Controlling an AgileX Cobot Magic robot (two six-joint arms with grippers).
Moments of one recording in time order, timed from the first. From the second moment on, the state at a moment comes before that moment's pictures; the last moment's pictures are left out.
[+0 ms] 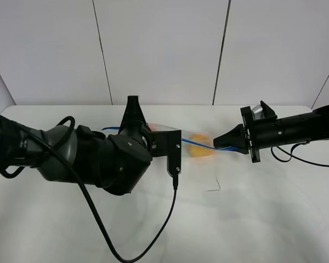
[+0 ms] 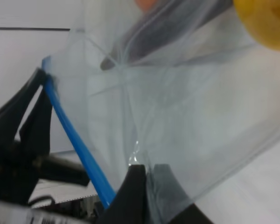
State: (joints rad) left arm -0.93 1.89 -0.99 1.61 0.72 -0.59; right arm -0.10 2.00 -1.01 1.37 1.22 -0.90
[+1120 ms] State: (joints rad) left arm -0.75 1.89 -0.96 1.59 0.70 -0.59; right arm -0.10 2.00 -1.01 1.37 1.22 -0.90
